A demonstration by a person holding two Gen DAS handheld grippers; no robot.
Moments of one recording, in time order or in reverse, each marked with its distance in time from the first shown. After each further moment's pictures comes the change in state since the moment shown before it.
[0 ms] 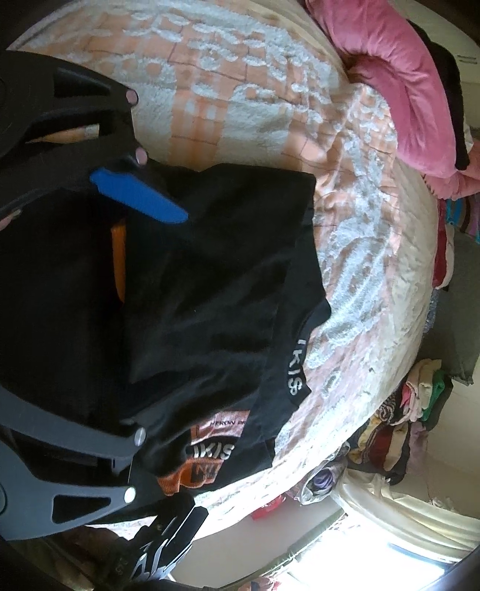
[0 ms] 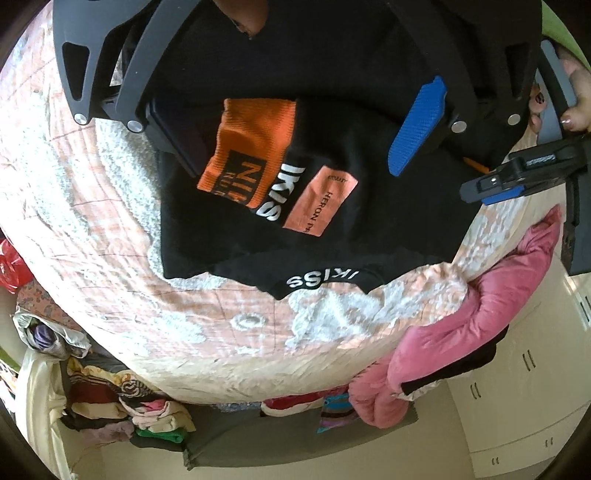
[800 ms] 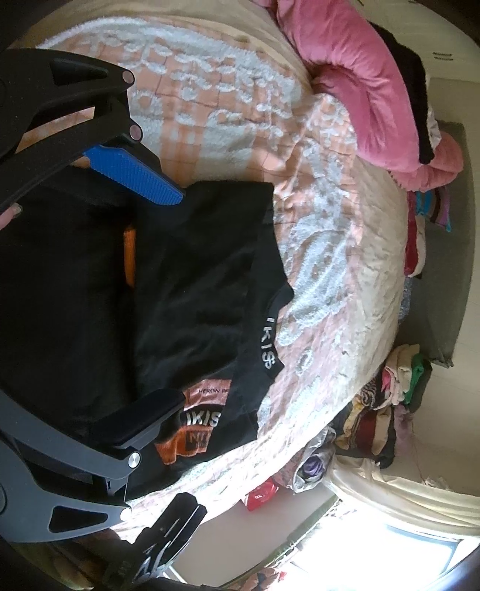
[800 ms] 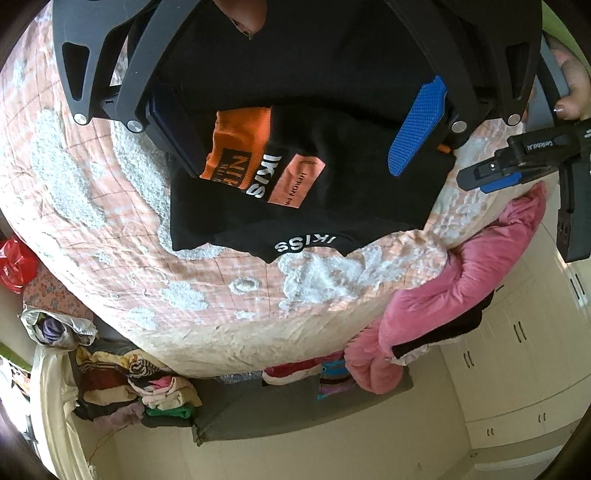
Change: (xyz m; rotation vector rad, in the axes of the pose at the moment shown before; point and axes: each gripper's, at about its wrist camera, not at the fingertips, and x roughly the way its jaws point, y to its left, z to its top) left arm -0.055 -0.015 0.001 0.053 -0.101 -0.003; right arm -0.059 0.017 -0.004 0.035 -0.133 0.027
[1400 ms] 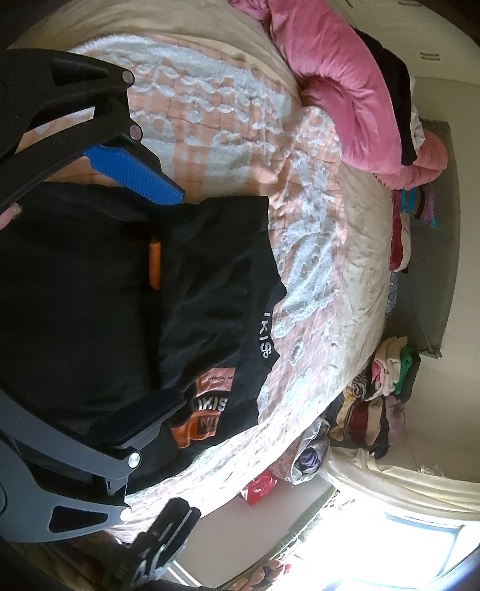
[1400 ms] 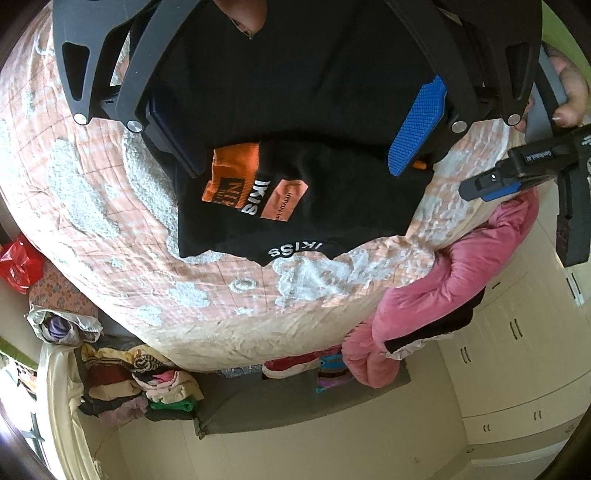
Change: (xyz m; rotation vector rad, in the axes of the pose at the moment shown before) left arm -0.041 -0.001 -0.019 0.031 -0.046 -0.006; right arm -0.047 0.017 -0.020 0.001 -0.020 -0.004
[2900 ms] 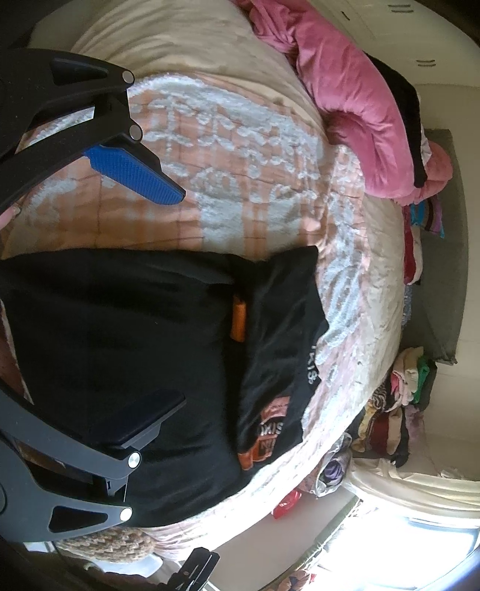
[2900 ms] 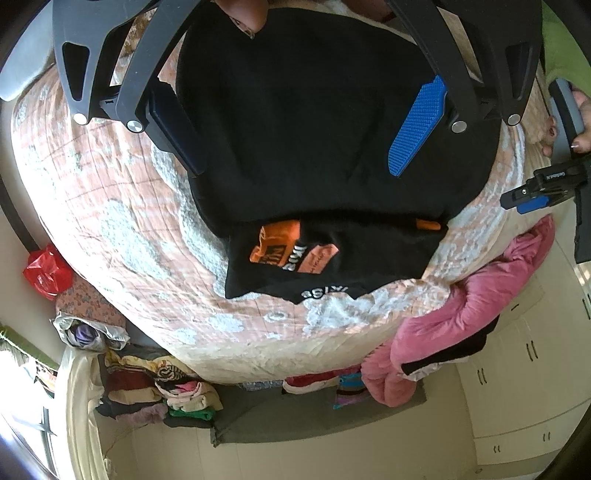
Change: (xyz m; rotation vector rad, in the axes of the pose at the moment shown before) left arm -0.040 0.040 -0.066 0.036 0.057 0.075; right arm -0.056 -0.011 -0.061 -0.023 0.073 -0.114
